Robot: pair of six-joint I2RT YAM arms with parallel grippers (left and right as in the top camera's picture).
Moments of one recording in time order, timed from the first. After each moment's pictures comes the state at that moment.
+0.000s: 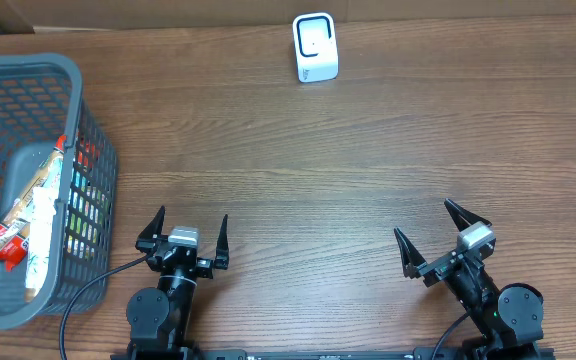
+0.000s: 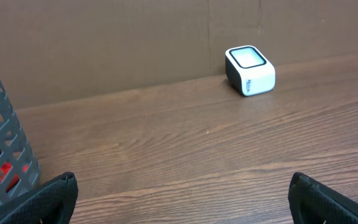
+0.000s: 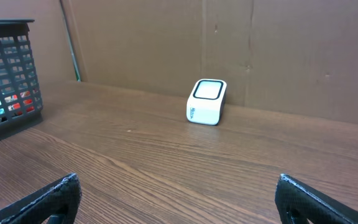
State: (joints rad) left arm -0.04 0.02 0.03 -0.12 0.07 0.12; right arm 0.21 0.01 0.02 -0.01 -0.31 0.04
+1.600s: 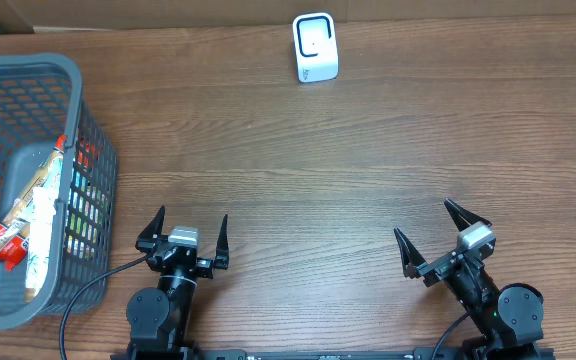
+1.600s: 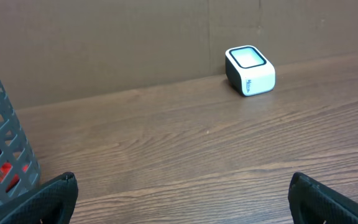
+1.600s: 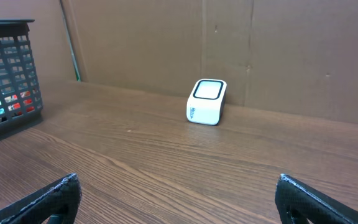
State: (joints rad) left arm -0.04 0.02 0.03 -0.12 0.07 0.12; right arm 0.21 0.01 0.02 -0.01 -0.31 0.04
